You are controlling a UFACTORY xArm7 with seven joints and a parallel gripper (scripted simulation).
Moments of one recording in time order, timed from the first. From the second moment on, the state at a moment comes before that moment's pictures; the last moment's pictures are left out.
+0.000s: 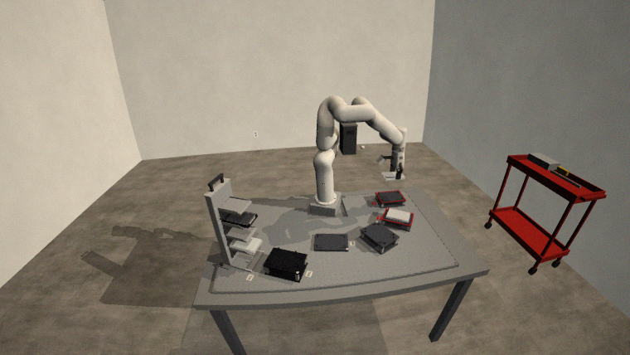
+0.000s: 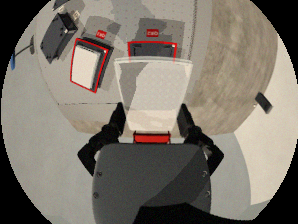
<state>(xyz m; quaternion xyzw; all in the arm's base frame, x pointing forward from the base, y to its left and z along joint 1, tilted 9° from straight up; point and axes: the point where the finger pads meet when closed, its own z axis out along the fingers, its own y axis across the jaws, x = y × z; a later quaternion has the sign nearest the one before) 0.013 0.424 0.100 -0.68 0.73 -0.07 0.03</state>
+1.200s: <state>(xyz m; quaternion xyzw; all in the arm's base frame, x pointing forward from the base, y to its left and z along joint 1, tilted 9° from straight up) 0.020 0.420 0.047 -0.68 0.73 -0.07 0.03</state>
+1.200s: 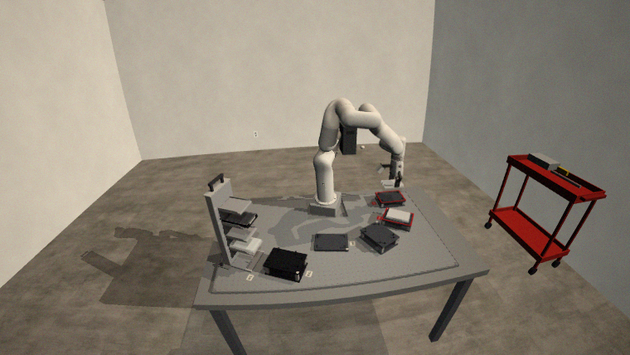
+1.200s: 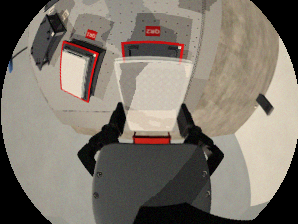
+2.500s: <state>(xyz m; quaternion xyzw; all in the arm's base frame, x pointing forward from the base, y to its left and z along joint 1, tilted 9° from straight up) 0.026 0.417 0.010 -0.68 0.73 -0.07 0.03</state>
